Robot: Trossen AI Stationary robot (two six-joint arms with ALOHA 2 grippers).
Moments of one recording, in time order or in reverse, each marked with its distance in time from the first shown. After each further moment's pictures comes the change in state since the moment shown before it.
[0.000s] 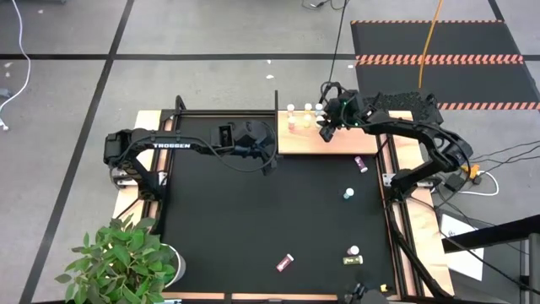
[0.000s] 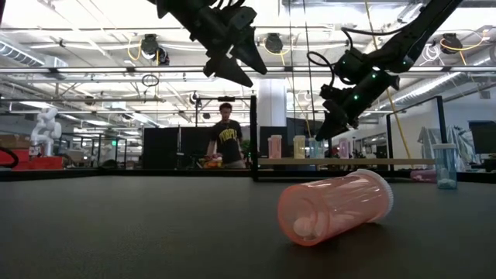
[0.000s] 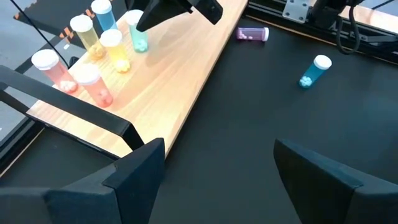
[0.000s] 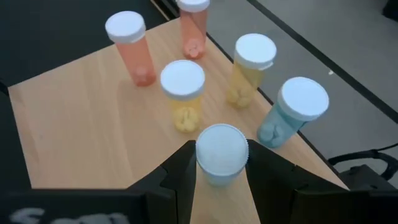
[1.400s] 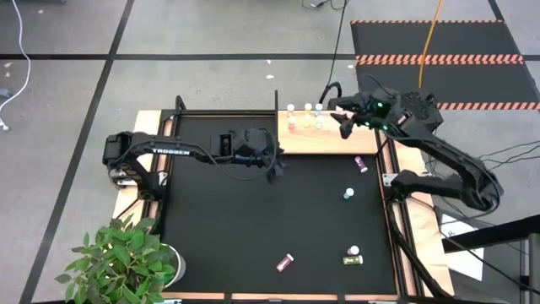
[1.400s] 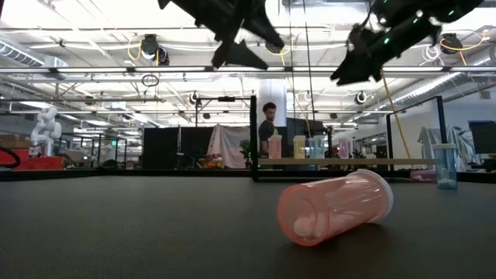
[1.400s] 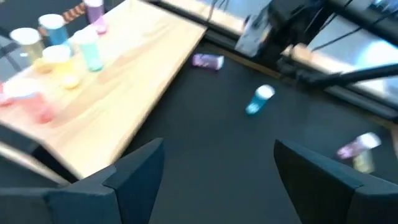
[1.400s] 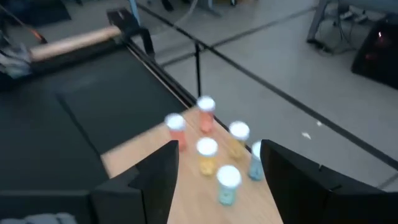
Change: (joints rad) left arm -0.089 0.000 0.000 0.123 0.018 -0.145; right arm 0.020 -0.502 -0.001 -0.205 -0.016 0.144
